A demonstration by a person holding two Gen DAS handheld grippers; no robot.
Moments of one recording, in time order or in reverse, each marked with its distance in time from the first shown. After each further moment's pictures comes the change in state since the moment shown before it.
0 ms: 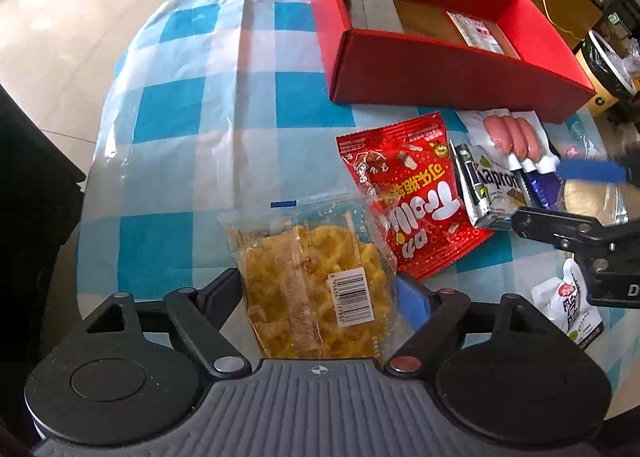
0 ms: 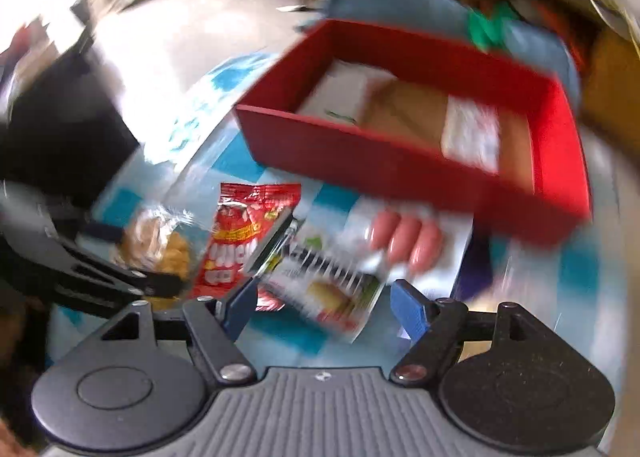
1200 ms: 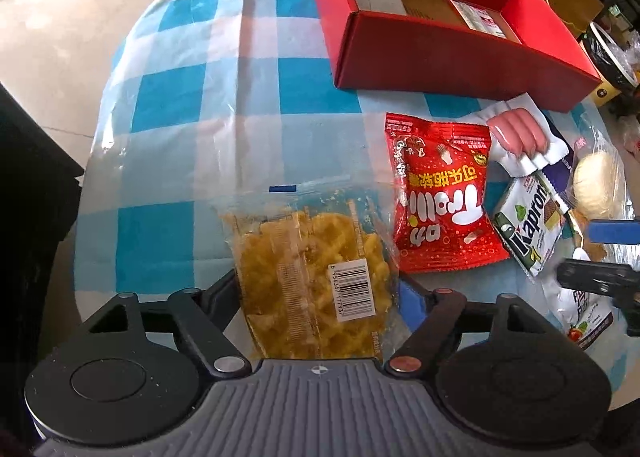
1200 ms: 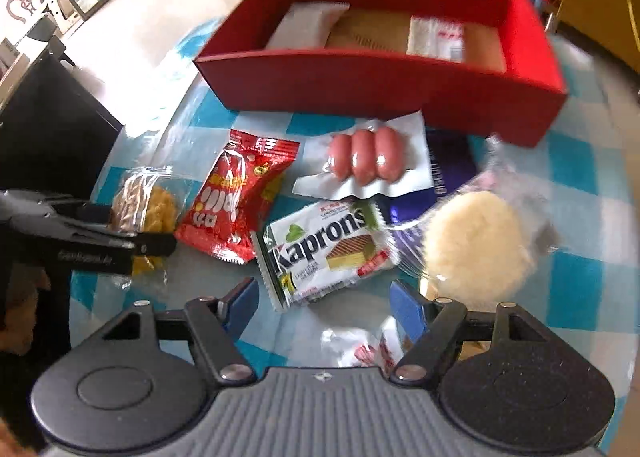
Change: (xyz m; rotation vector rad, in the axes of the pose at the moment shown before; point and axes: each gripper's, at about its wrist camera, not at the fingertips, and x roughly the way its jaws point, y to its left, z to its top) left arm 0.007 0.004 -0.003 0.024 0.016 0.007; right arm -0.013 -0.020 -0.051 0.310 0.126 -0.035
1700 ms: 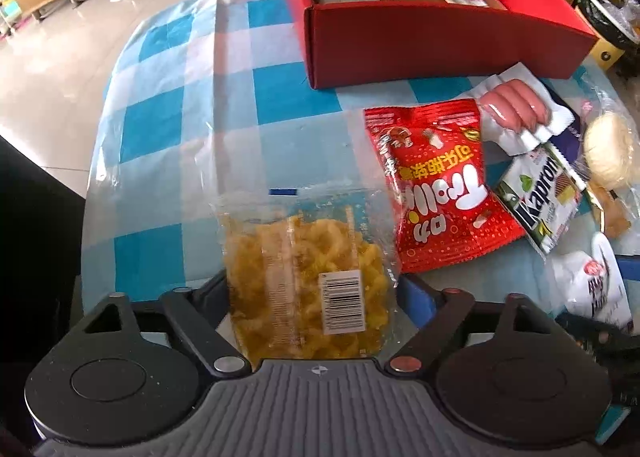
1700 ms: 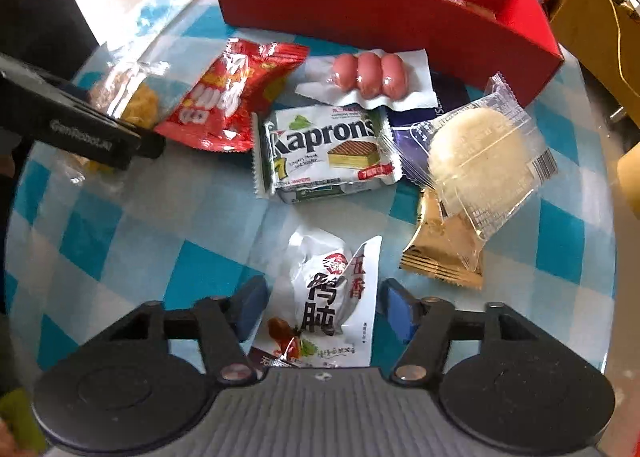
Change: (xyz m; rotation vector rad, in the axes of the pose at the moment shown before) left arm 0.009 -0.025 -0.002 0.110 -0.028 0.087; right arm 0.022 0.034 -0.045 -0.092 0.020 -0.123
